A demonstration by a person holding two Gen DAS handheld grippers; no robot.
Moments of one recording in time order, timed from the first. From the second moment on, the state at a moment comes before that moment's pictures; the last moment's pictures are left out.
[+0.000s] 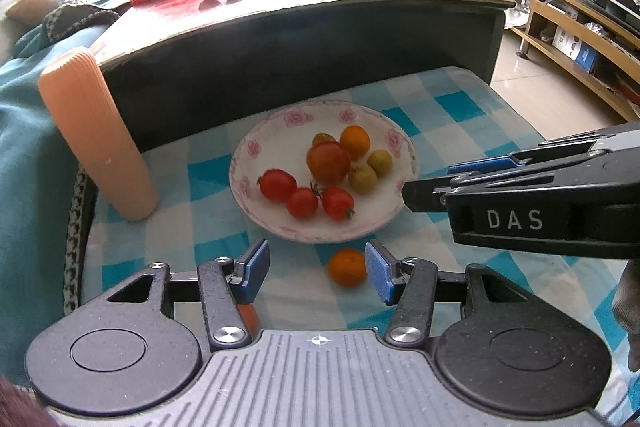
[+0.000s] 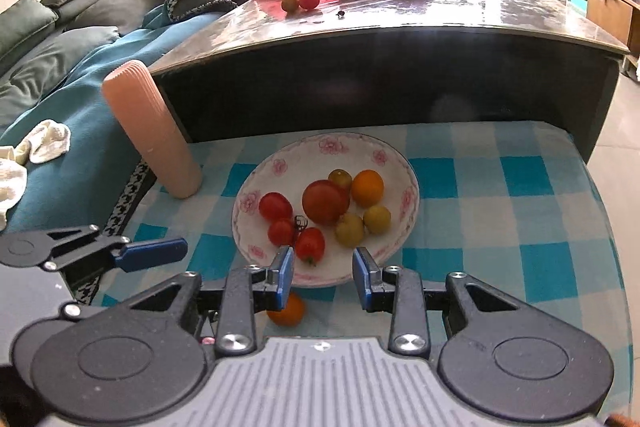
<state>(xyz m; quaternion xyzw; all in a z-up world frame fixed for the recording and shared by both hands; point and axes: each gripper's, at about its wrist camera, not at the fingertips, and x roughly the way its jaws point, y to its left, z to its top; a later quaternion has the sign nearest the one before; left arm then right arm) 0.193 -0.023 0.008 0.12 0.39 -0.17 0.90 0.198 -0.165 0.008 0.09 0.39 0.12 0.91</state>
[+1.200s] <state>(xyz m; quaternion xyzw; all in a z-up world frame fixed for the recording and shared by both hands) 0.185 0.030 -0.030 0.12 0.46 -0.15 0.87 0.200 -0.124 -0.042 0.03 0.44 0.17 0.88</state>
